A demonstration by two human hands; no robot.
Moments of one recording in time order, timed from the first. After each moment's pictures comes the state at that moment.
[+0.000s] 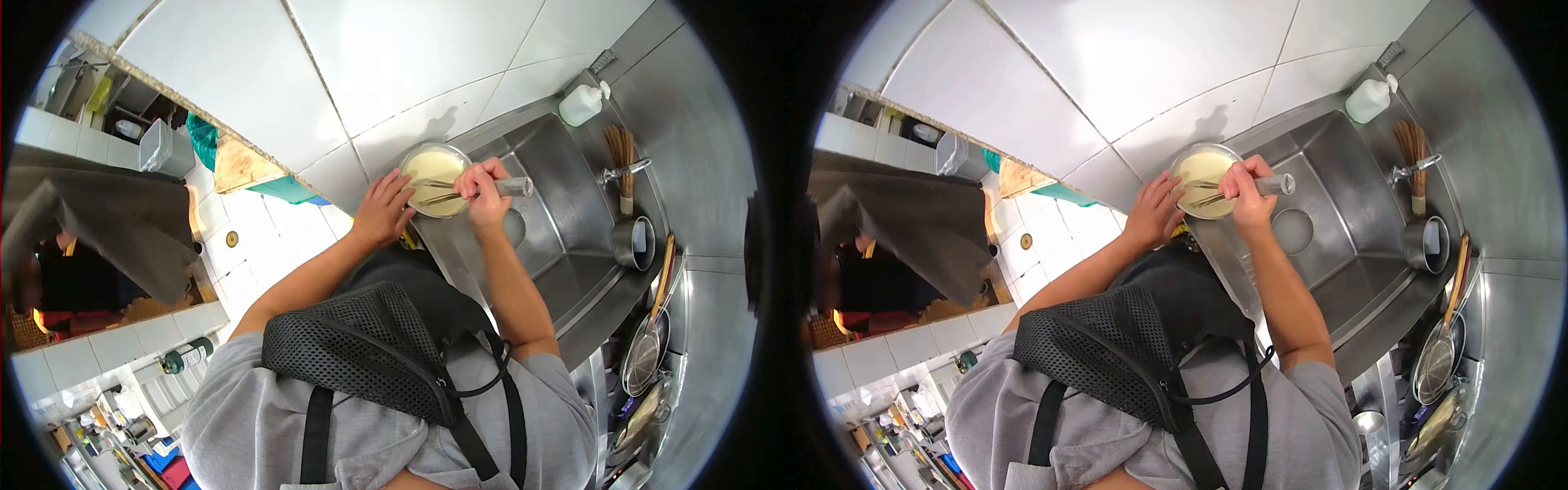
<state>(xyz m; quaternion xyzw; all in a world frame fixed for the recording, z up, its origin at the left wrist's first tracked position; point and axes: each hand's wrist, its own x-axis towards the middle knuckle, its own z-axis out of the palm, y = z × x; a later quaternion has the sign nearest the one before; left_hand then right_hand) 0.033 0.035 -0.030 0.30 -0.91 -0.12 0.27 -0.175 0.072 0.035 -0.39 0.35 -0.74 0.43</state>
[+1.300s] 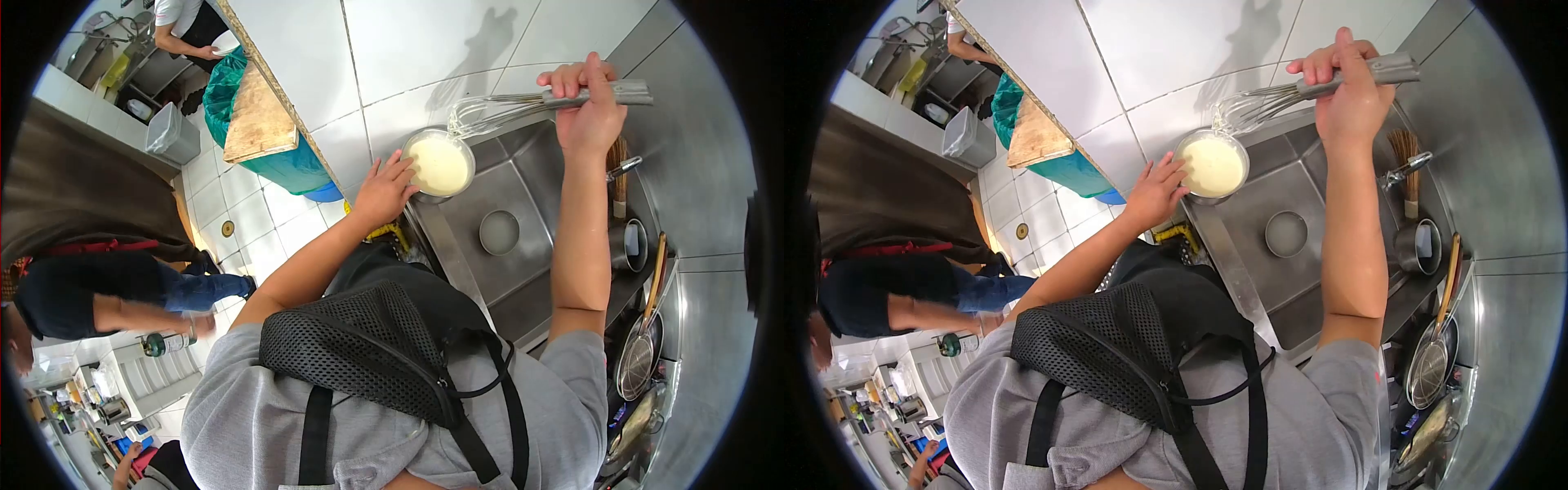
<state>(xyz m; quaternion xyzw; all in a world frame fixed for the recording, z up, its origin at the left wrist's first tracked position) 0.028 0.055 -0.021 0.38 -0.89 -0.09 0.23 -0.228 0.070 0.235 -0.46 0.28 -0.78 0.32</state>
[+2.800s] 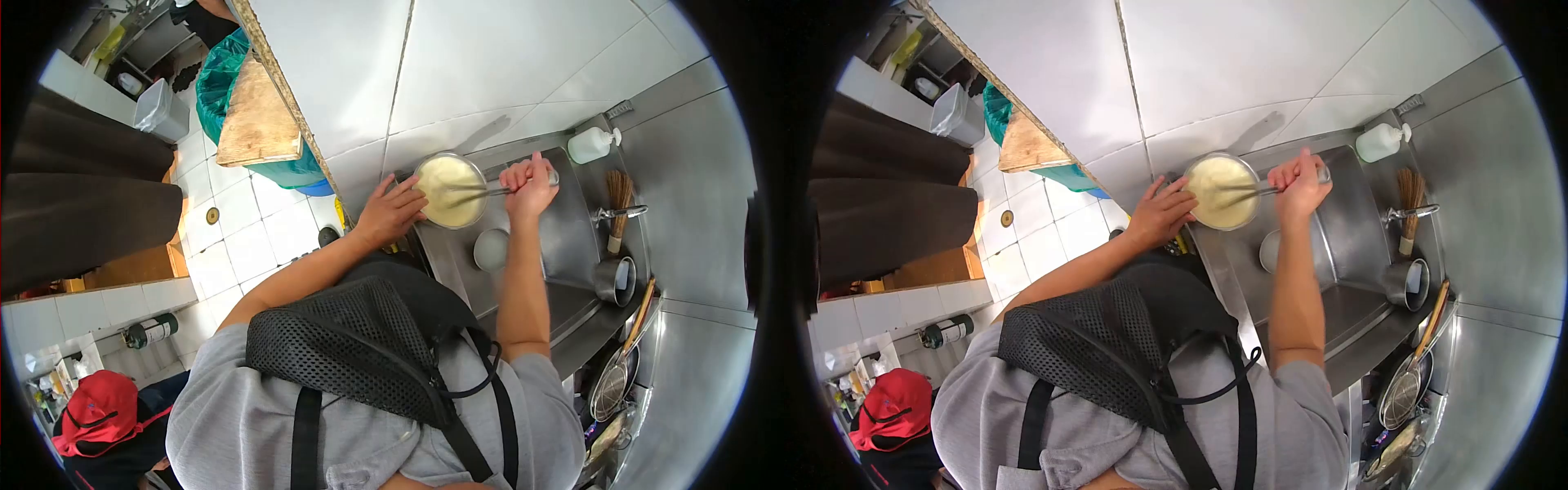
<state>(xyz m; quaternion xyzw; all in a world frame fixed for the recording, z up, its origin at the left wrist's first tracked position) 0.040 0.027 -0.045 0.29 -0.88 -0.11 0.35 -0.214 0.021 0.066 -0.21 0.41 -0.82 0.34</state>
